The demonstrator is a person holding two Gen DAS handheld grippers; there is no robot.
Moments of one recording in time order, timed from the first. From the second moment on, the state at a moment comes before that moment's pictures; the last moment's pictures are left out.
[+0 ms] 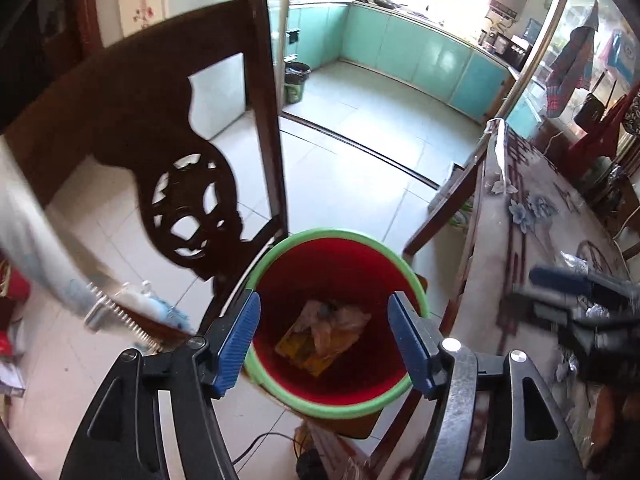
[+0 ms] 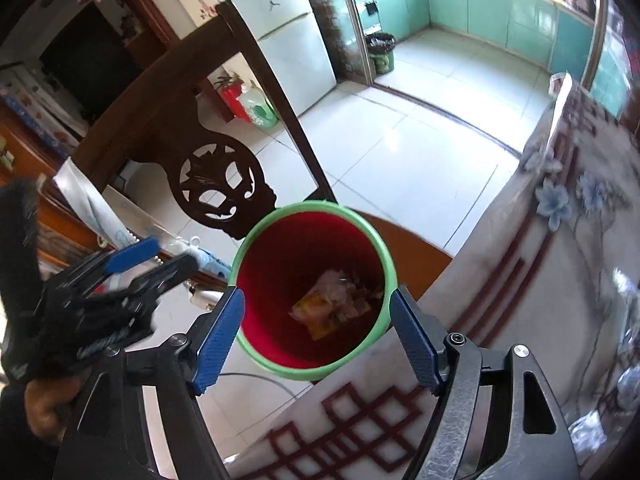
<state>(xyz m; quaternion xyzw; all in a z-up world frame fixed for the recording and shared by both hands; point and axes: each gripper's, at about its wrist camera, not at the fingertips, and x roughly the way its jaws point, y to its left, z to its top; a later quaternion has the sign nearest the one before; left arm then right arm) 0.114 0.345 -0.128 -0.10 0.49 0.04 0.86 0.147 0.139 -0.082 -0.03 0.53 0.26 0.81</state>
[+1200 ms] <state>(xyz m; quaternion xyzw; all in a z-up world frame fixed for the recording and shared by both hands) 0.037 -0.001 -0.085 -0.05 0.50 -0.20 0.84 -0.012 -0.237 -0.080 0.12 0.53 0.01 0.84</state>
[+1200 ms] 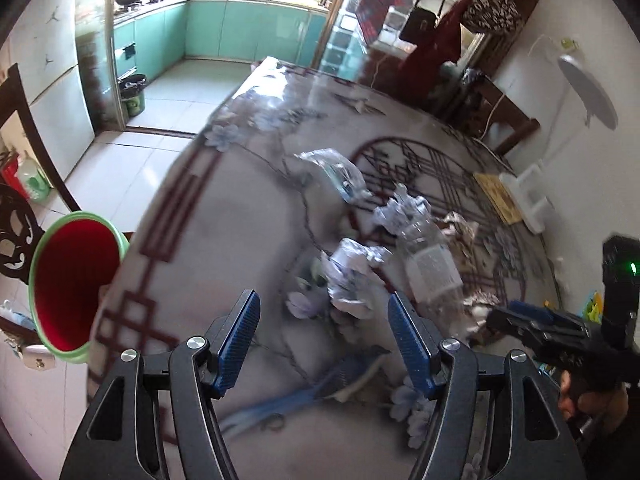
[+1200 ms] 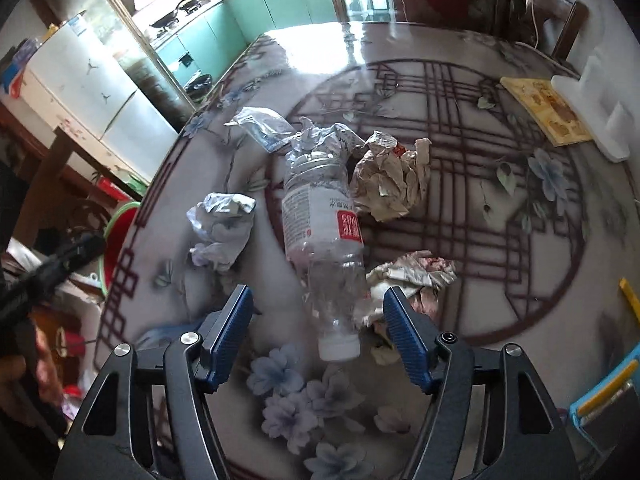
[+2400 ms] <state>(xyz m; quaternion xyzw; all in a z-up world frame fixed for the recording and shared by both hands) 0.100 -0.071 -0.175 -0.05 0.55 -0.22 0.80 -0.029 -0.240 -0.062 0.14 0.52 0.01 0.84</state>
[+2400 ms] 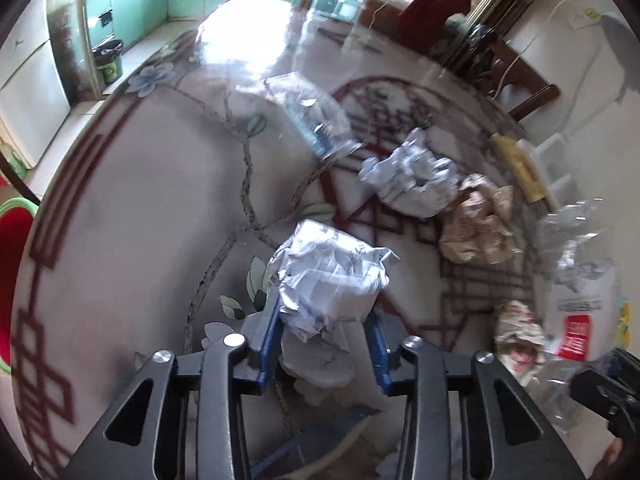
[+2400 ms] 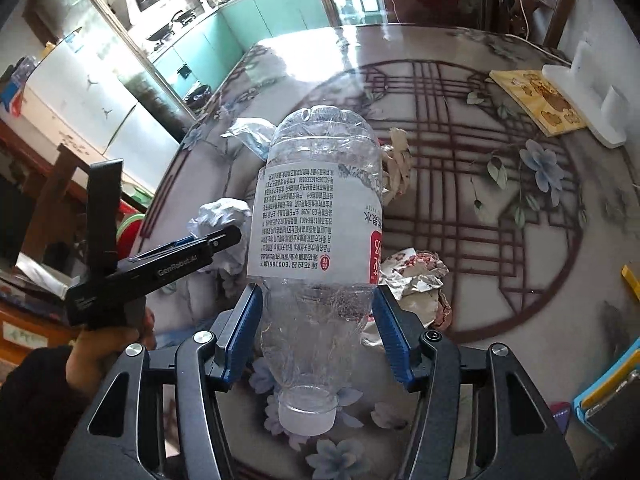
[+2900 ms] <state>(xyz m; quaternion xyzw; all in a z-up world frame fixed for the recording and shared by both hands) 0.070 0.002 -0.083 -0.06 0.47 -0.20 0.86 0.001 -0.192 -0.051 0.12 0.50 0.04 0.86</state>
